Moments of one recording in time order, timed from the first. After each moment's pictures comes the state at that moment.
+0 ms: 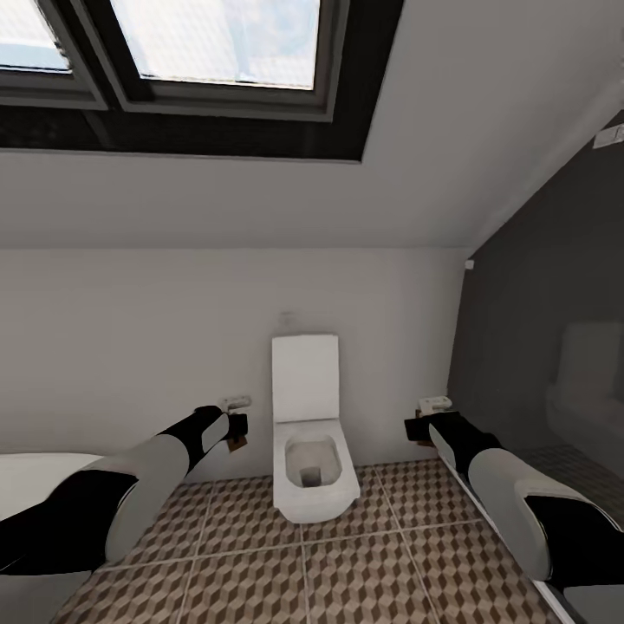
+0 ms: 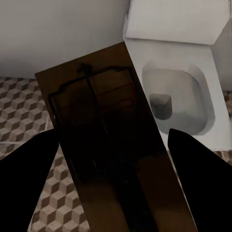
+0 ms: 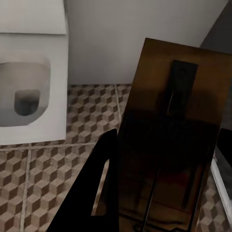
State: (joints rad) left arm -1.10 -0.05 -0.12 -0.05 0.30 0.33 0.14; right arm -1.02 -0.06 -0.05 -0.20 0.17 0.35 0.05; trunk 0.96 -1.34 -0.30
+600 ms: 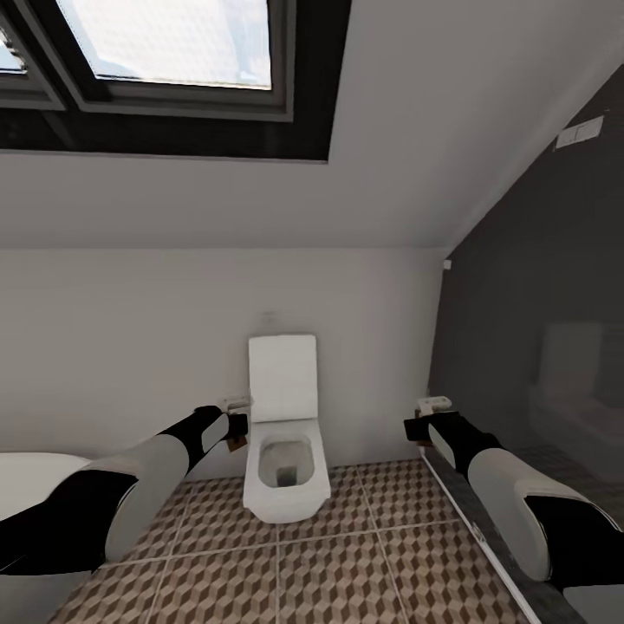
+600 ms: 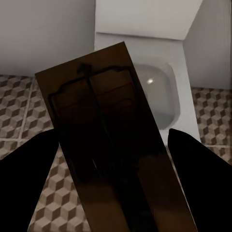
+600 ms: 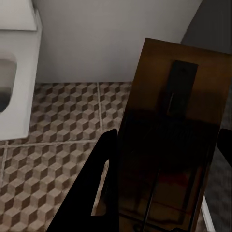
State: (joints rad) left arm -1.10 -0.05 -0.12 -0.05 0.31 0.33 0.14; right arm -1.02 -0.06 -0.05 -0.20 0.17 0.36 0.05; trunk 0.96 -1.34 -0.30
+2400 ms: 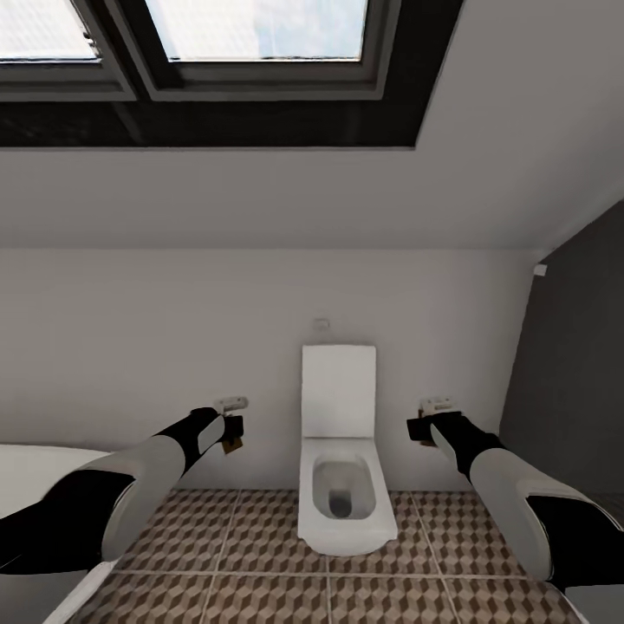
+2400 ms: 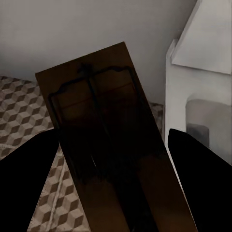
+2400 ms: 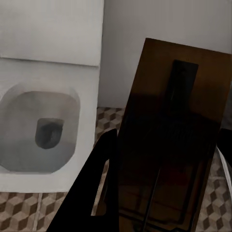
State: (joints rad) left arm -1.10 -0.04 -0.12 -0.04 0.30 0.32 0.14; right arm -1.02 -0.07 -0.05 -0.20 0.17 0.35 0.04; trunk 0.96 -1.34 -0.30
